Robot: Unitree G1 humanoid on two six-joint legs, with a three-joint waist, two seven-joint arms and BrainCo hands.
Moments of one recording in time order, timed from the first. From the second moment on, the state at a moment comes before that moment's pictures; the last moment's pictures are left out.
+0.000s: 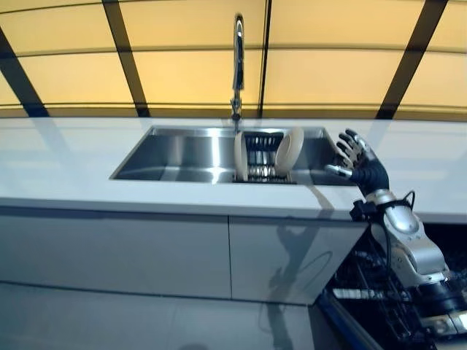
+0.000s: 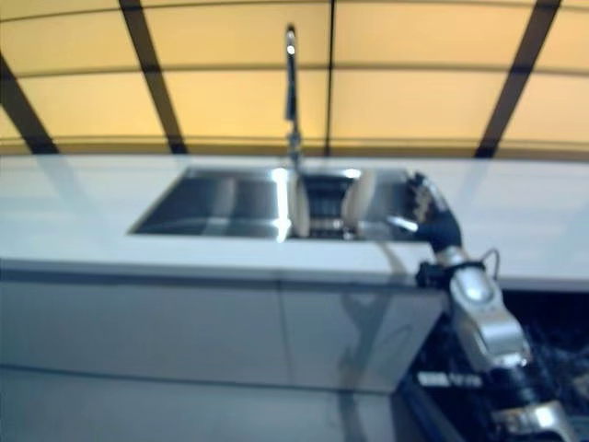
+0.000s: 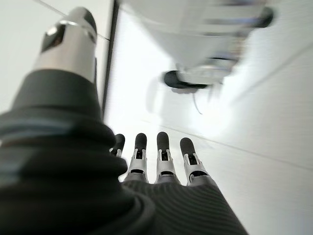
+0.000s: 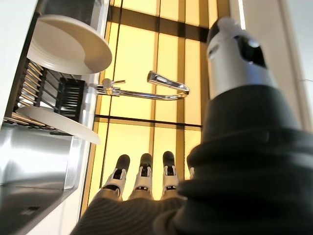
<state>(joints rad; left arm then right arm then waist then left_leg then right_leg) 0.04 0.26 -0.07 1.20 -0.30 -0.15 -0.05 -0.41 -0.68 0.03 0.05 0.60 0.01 -0.02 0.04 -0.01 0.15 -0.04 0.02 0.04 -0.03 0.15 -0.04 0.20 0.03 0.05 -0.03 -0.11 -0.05</state>
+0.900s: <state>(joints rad) -0.02 0.30 -0.11 1.21 -0.30 -0.12 -0.05 -0.30 -0.65 -0.03 0.04 0.60 -0.02 -0.01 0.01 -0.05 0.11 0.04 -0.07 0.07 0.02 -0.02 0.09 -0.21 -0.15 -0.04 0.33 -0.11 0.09</state>
